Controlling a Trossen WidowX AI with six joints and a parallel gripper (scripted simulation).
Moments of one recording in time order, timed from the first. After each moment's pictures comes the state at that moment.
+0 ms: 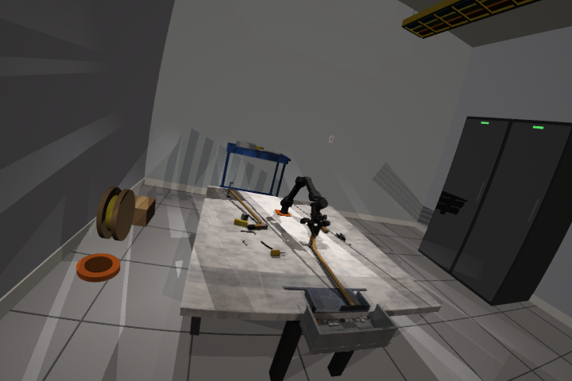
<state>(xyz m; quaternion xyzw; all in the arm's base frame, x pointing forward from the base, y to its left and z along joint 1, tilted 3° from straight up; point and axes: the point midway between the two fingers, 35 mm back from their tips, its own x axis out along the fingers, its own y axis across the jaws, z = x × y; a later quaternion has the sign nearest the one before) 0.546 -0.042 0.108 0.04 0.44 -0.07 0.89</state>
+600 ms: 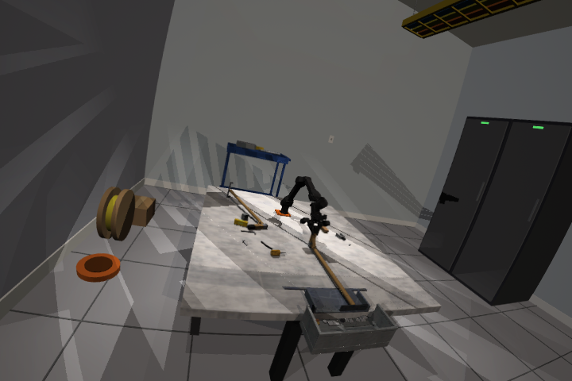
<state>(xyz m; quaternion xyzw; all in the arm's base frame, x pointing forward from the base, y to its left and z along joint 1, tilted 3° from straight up) 0.544 -0.042 0.108 0.04 0.44 -0.07 0.89</state>
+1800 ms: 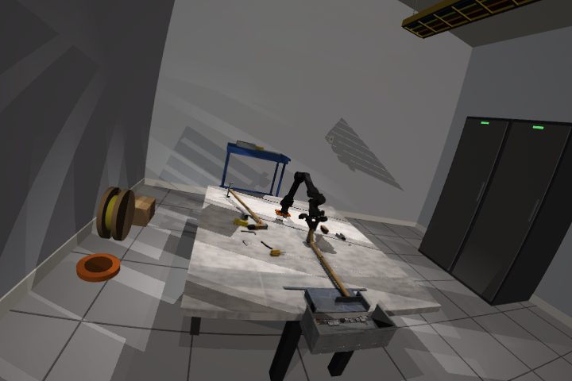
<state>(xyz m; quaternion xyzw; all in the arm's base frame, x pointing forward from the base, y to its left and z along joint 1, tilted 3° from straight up) 0.492 -0.029 0.114 0.04 0.45 -0.07 0.89</state>
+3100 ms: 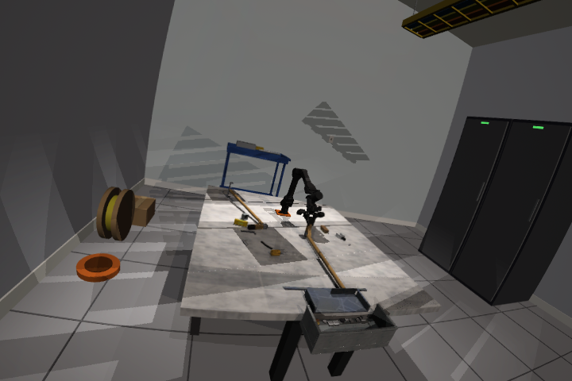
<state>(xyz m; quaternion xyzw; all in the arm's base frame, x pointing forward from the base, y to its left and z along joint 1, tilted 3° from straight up) 0.433 -0.016 0.119 0.04 0.45 -0.07 0.89</state>
